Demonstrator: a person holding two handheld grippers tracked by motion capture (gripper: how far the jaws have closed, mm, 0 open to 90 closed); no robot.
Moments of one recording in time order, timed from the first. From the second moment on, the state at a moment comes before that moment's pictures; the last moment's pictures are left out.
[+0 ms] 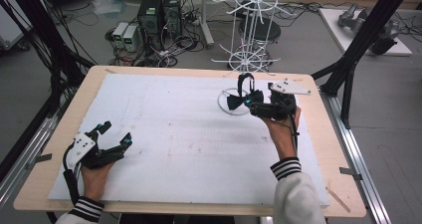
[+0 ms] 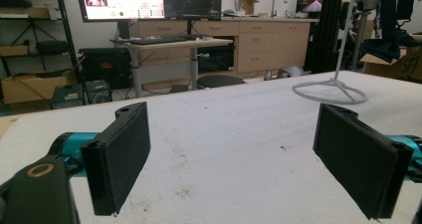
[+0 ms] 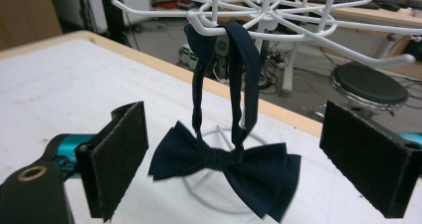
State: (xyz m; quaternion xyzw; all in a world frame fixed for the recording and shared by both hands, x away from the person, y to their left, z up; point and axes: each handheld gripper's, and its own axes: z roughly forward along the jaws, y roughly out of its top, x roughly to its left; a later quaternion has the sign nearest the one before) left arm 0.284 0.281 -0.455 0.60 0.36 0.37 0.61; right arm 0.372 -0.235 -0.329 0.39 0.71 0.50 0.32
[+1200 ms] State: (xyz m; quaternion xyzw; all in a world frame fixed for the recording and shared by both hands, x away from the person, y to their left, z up) left arm 0.282 0.281 -0.455 0.60 0.36 0.38 0.61; right arm 0.267 -0.287 -0.450 0.39 0.60 0.61 0.34
